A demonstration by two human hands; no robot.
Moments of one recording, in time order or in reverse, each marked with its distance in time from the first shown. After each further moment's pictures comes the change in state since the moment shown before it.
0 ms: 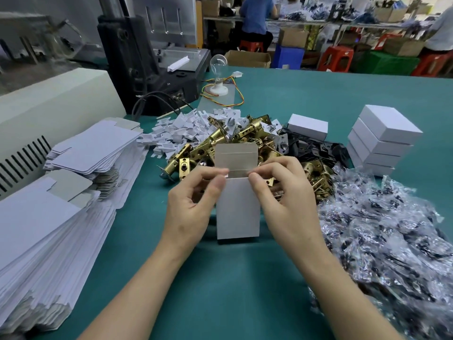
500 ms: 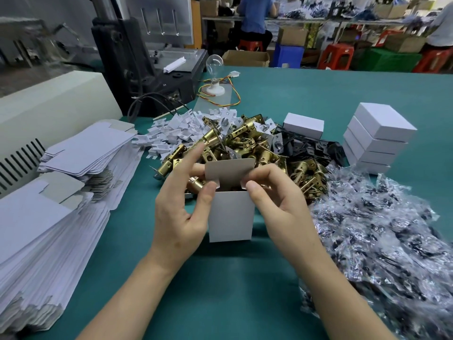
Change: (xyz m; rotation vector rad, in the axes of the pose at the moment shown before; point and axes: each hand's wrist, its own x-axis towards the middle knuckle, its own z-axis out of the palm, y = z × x) left_hand -0.008 0.012 0.002 0.267 0.084 0.358; right_hand -0.010 -0.001 -0.010 0.391 -0.158 0.080
